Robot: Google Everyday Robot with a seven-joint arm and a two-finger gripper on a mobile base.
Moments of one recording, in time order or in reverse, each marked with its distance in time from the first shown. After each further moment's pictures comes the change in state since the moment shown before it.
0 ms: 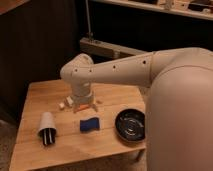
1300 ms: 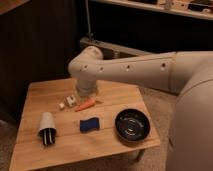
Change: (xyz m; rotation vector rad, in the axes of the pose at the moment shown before) arm -0.045 -0.017 -0.045 -0.064 -0.225 -0.718
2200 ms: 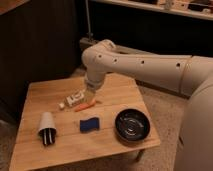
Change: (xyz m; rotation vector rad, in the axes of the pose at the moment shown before) arm 0.002 -0.025 -0.010 -0.041 -0.020 -0.356
